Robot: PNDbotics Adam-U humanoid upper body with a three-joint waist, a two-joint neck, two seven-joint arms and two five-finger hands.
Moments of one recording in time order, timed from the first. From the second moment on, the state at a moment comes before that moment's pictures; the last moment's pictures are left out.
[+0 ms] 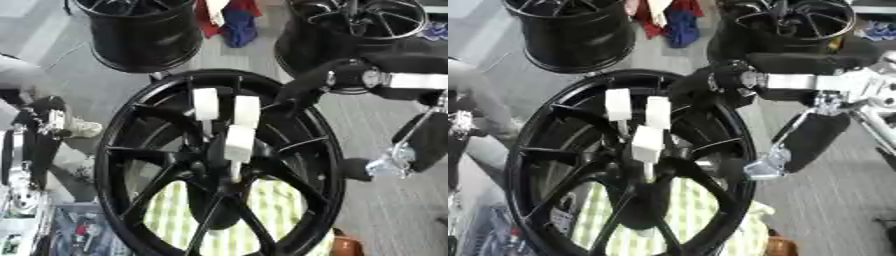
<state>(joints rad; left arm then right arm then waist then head) -0.17 0.14 0.14 -1.64 -0.13 -0.03 0.16 -0.67 -0.76 0.43 -1.98 -0.14 -0.10 0.70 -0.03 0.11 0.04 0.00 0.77</state>
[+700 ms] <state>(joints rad) -0.17 0.14 0.13 -1.64 -0.13 -0.03 0.15 -0.74 -0.64 0.50 -1.87 -0.07 -0.10 0.78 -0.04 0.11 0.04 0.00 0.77</state>
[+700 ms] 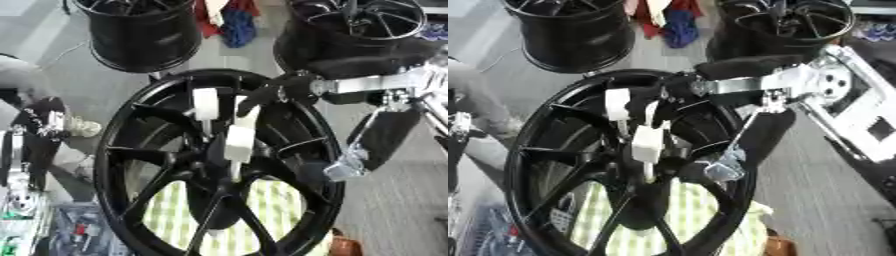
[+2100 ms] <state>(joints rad) -0.17 0.14 0.13 -1.64 -0.13 -0.03 0.15 -0.77 -0.54 0.52 -1.67 0.20 -0.21 0.81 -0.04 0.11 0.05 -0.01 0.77</state>
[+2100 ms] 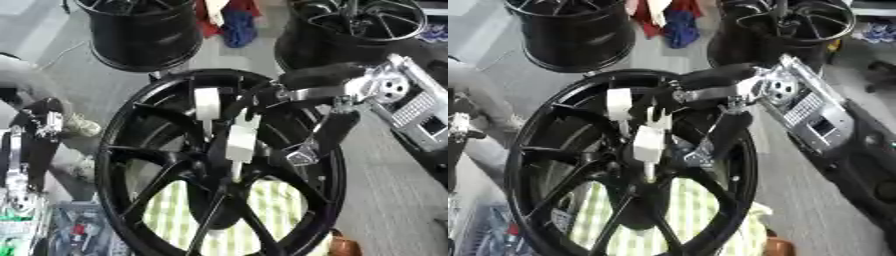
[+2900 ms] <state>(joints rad) -0.17 0.14 0.13 -1.64 -0.13 -0.03 0.15 -0.79 -0.51 0.53 -1.63 0.25 -0.23 0.82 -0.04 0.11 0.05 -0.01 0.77</state>
